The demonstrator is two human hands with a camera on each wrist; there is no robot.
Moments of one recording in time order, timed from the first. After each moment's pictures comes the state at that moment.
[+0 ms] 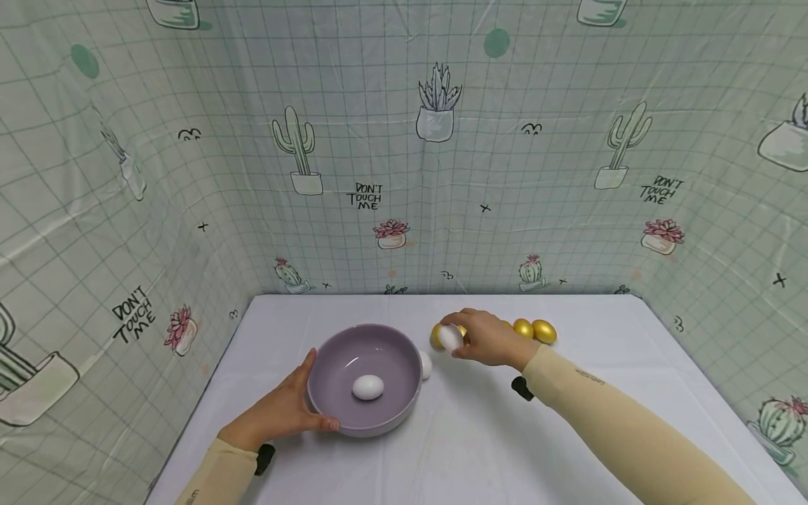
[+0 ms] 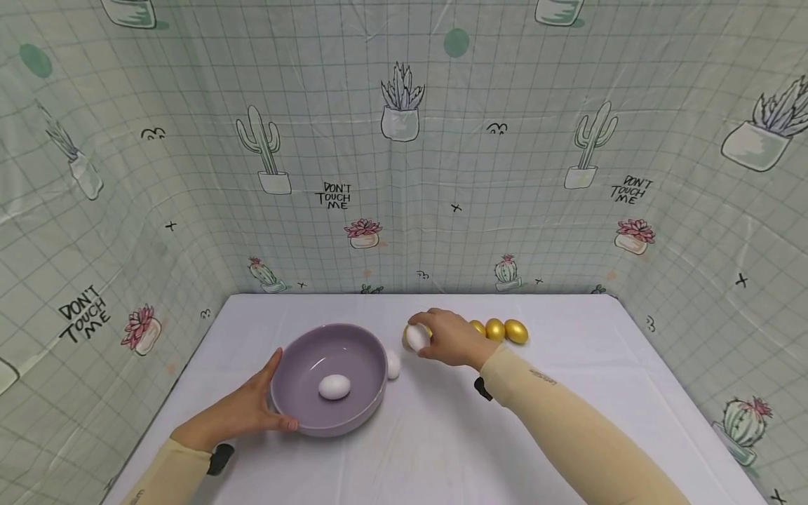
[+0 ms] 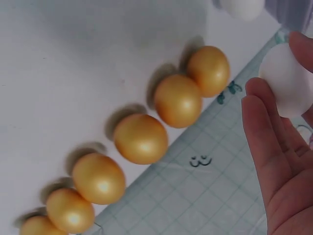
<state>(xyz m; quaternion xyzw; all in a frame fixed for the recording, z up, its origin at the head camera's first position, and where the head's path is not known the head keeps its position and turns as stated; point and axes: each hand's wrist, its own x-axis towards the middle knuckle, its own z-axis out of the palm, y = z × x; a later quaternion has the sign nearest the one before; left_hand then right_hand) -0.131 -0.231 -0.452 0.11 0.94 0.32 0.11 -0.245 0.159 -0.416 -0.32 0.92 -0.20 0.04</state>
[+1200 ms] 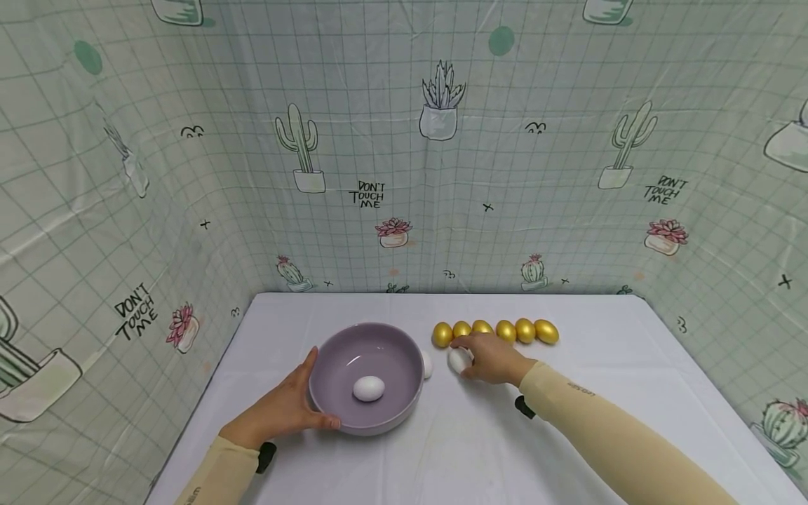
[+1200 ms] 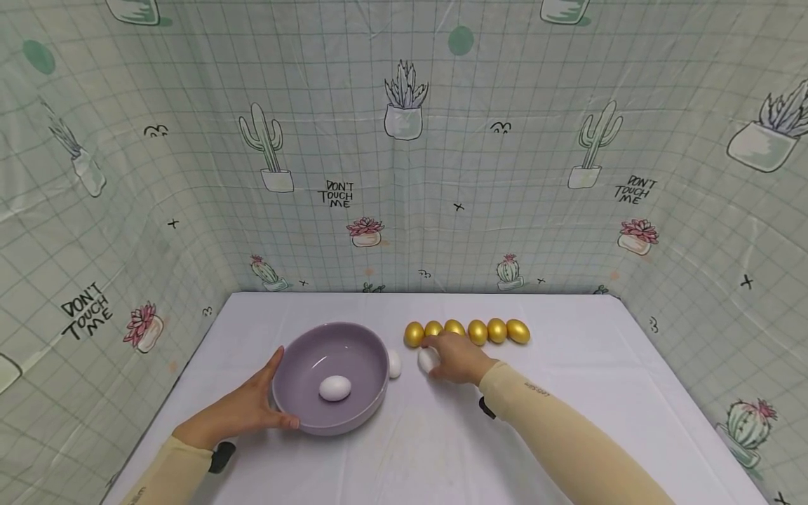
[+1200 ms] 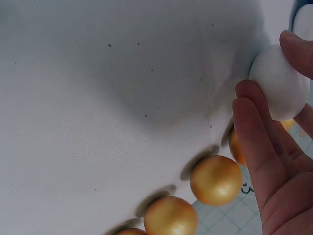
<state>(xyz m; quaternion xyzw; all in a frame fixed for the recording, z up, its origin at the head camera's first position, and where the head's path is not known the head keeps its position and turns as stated) -0.131 -0.231 -0.453 0.09 0.93 0.33 0.11 -0.244 0.165 -0.467 -0.29 0.94 -0.17 0.06</state>
